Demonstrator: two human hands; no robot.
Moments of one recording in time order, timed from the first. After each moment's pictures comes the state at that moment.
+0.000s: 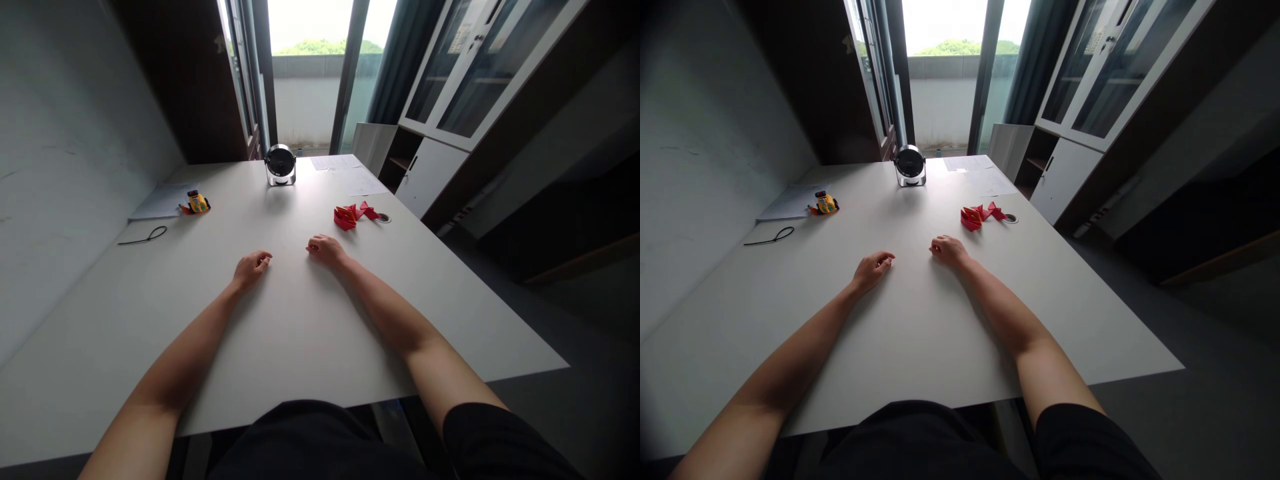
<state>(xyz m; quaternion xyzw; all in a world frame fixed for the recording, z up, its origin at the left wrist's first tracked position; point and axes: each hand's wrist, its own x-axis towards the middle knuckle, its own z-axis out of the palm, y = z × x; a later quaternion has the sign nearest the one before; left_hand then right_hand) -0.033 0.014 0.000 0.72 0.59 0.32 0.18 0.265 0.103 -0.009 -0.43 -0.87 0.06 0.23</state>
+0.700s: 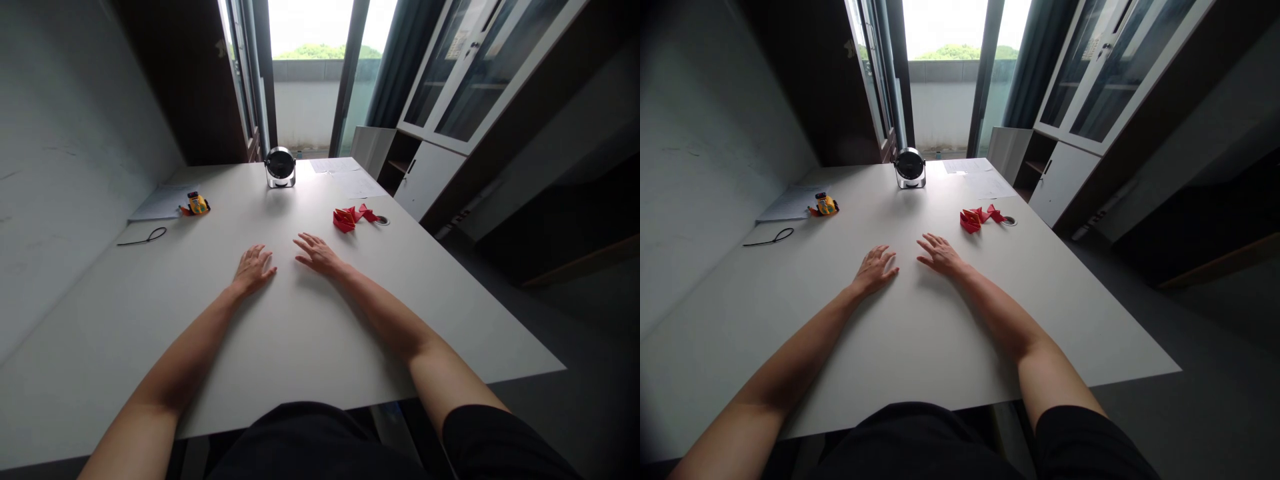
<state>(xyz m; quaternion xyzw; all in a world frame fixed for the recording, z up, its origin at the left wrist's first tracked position) -0.034 0.016 -0.009 0.80 0.56 0.21 0.04 0.244 0.086 -0.007 -0.37 -0.91 0.05 0.19</state>
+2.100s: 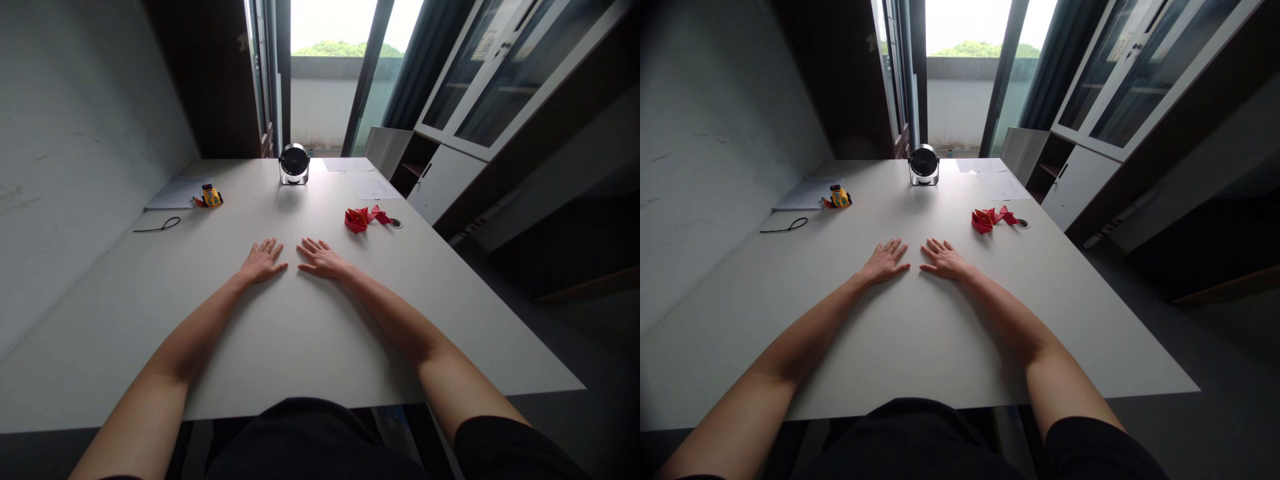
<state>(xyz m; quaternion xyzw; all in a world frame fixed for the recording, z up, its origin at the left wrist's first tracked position) -0.041 0.031 -0.011 0.81 0.58 0.03 0.07 0.230 0.079 -0.013 -0.36 -0.93 0.08 0.05</state>
